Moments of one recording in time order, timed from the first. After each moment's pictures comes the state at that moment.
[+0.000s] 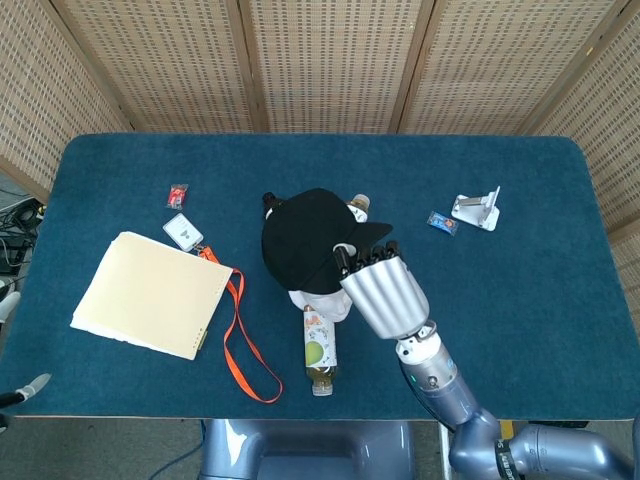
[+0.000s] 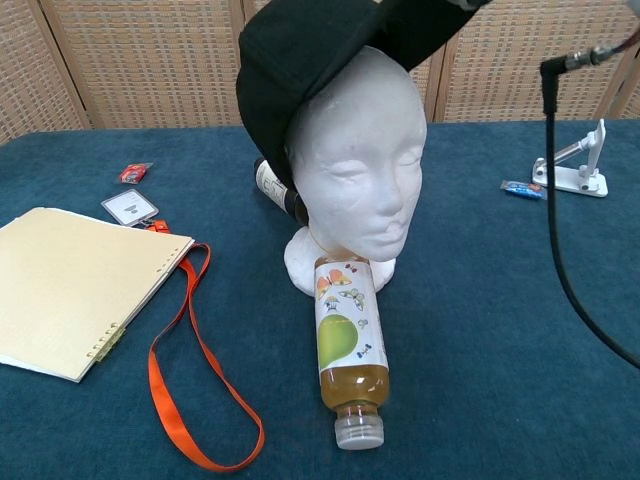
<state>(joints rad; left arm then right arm) 0.04 -0.90 0.03 -1.82 1.66 1.64 -0.09 0.65 -1.51 0.30 -1.85 -1.66 1.41 -1.19</state>
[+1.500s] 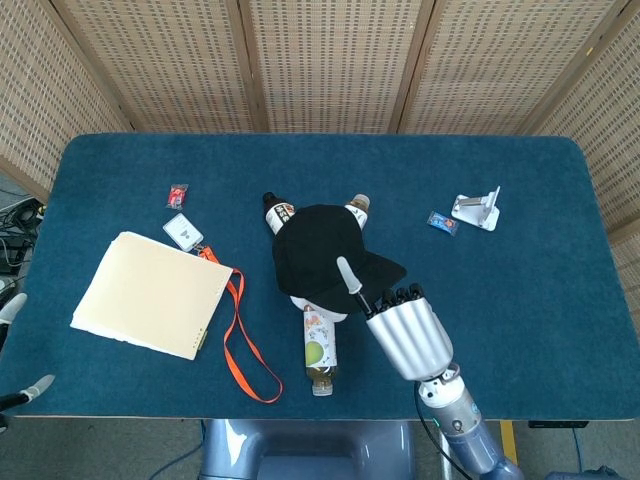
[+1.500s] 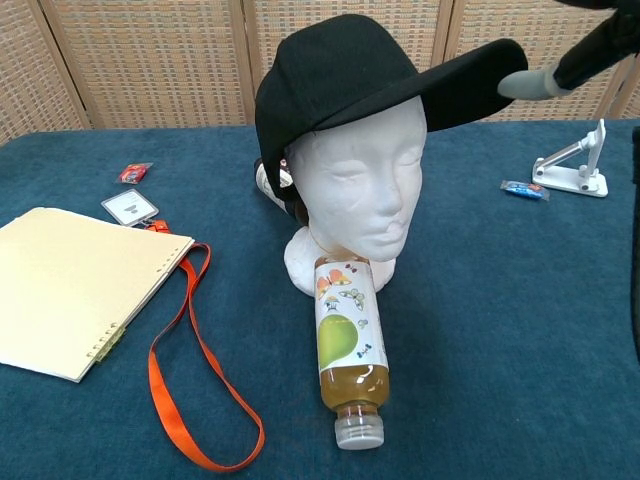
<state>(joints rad) 0.04 -0.91 0.03 -1.82 1.66 1.63 -0.06 0.49 -1.45 0.15 -1.98 -1.76 1.48 -1.19</state>
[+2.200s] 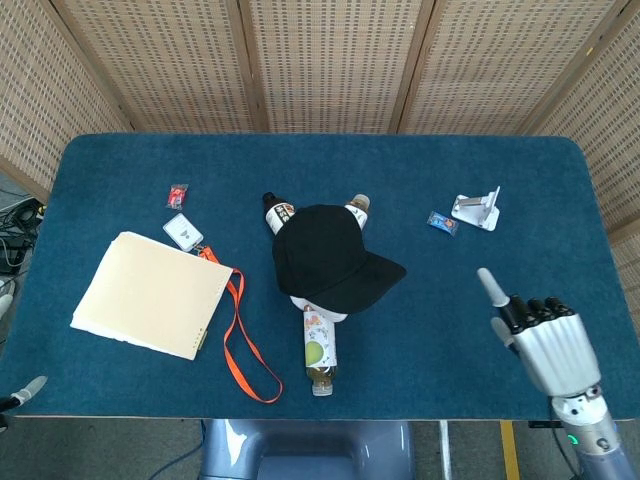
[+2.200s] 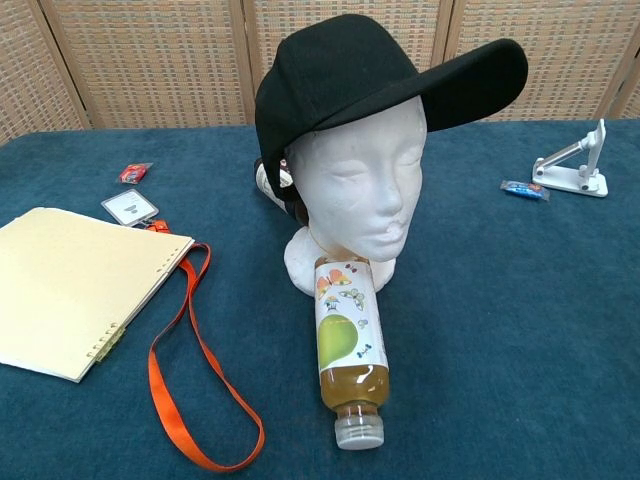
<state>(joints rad) 0.07 -0.90 0.03 -1.84 1.70 1.72 -0.06 0.25 -1.19 0.04 -1.48 -1.82 1.85 -0.33</state>
